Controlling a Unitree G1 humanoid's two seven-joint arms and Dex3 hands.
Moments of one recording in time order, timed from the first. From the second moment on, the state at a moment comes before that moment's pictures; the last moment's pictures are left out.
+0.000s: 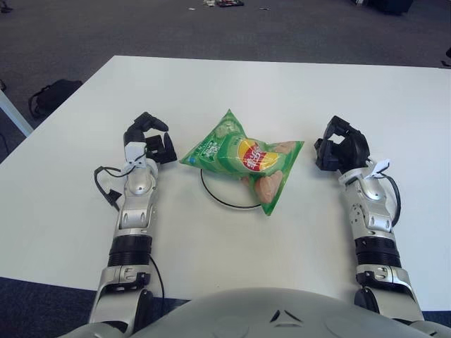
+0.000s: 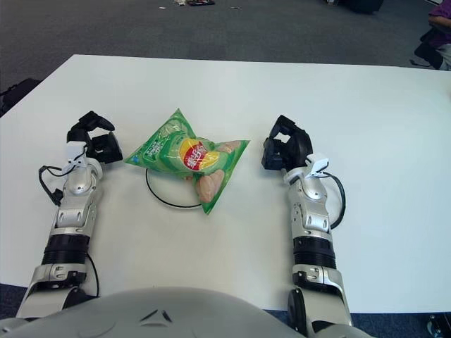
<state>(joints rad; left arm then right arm) -0.15 0.09 0.14 0.11 0.04 -0.04 0.29 -0.17 -0.12 -0.19 0.21 0.22 -0.13 0.17</state>
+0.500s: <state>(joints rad) -0.14 0.07 0.16 0.08 -0.04 0.01 0.29 -0.17 -0.12 -0.19 0.21 0.22 -0.11 0.17</state>
